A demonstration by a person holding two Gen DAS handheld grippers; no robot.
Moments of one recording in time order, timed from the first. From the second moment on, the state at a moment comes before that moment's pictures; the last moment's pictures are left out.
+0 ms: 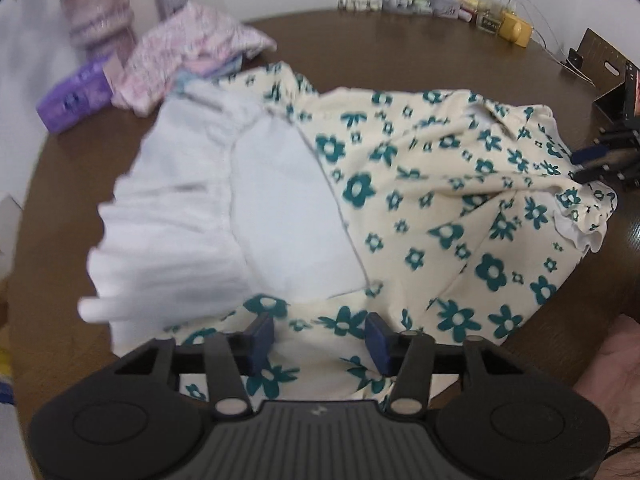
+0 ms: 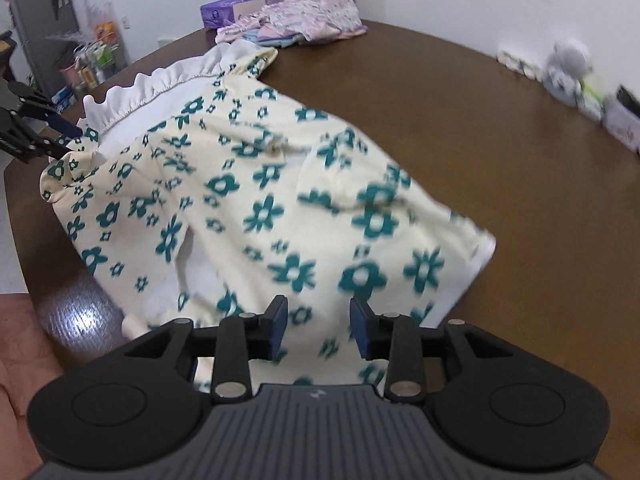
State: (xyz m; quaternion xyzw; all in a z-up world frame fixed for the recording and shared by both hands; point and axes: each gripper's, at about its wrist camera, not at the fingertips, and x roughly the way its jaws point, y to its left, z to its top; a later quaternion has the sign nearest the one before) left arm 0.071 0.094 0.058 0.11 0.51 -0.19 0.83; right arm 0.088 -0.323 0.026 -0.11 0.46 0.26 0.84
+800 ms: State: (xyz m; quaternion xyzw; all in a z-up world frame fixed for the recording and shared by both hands) left arm 0.047 0.096 0.068 0.11 0.42 -0.16 0.89; right arm 0.038 -0.313 0.035 -0.08 0.41 0.23 0.88
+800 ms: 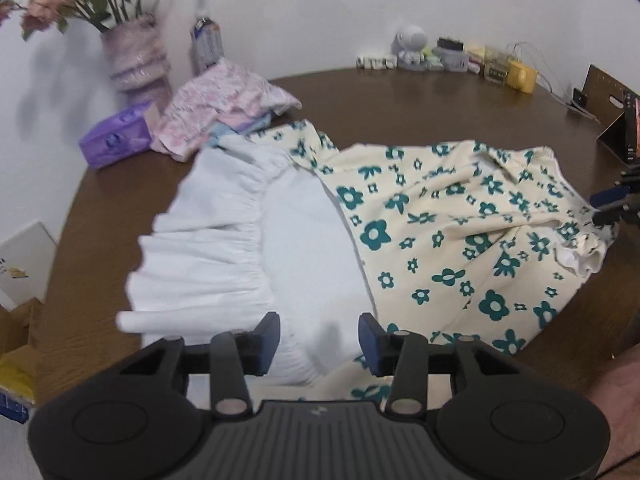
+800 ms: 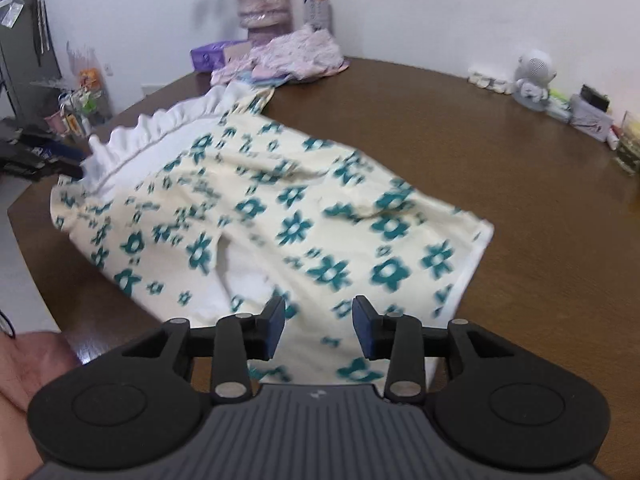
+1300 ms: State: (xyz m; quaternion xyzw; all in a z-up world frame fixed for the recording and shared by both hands) left arm 0.042 0.099 0.035 0.11 0.42 -0.12 0.89; right arm 0.039 -0.329 0.008 -0.08 0.42 0.18 0.88
